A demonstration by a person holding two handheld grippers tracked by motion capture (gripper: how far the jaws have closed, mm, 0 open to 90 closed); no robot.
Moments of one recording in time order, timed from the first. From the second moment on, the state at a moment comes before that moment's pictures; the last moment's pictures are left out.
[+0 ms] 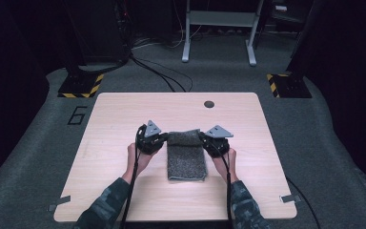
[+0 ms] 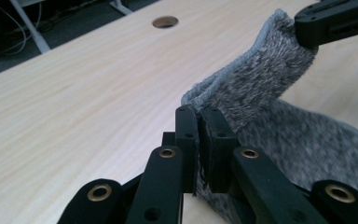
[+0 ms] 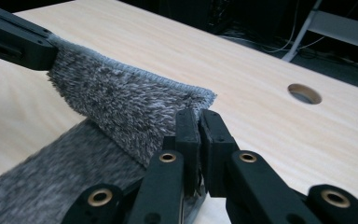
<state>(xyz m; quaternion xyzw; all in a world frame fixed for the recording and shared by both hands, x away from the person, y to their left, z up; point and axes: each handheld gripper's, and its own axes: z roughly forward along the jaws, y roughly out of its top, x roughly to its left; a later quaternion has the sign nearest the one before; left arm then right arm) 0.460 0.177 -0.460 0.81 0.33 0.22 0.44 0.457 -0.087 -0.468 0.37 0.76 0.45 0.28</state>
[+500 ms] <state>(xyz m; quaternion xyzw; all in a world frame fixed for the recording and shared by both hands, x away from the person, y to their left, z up) 0.429 0.175 -0.473 0.82 0.32 0.18 0.43 0.414 -0.094 -0.479 0.36 0.77 0.45 0.27</state>
